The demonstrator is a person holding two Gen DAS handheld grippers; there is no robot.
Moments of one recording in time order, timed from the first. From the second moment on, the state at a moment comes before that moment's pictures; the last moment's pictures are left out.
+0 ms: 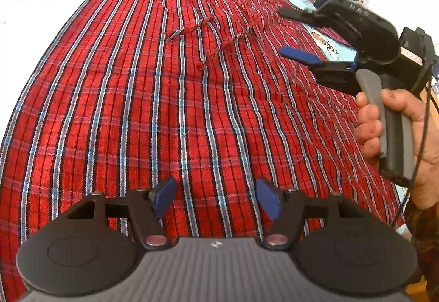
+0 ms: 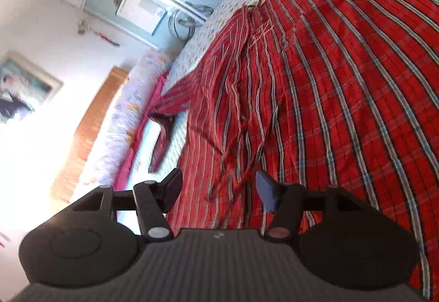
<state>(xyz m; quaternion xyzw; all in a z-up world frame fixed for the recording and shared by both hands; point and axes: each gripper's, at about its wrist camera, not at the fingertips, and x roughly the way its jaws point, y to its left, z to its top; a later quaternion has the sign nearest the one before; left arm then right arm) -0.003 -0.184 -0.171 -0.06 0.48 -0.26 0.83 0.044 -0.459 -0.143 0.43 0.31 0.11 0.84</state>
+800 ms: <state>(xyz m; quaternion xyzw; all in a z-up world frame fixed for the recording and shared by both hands) -0.004 -0.183 -0.174 -0.06 0.48 -0.27 0.83 0.125 -0.332 -0.131 -0.04 0.41 0.15 0.90</state>
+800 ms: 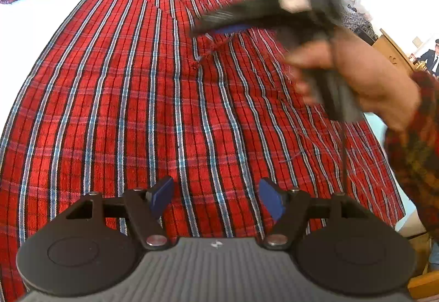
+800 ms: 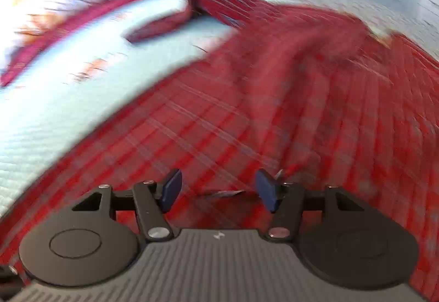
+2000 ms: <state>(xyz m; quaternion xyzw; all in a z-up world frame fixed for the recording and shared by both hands) -0.002 -0.184 -0.172 -0.08 0.49 -0.25 0.83 0.089 -0.396 -0.137 0.30 0.39 0.21 0.84</state>
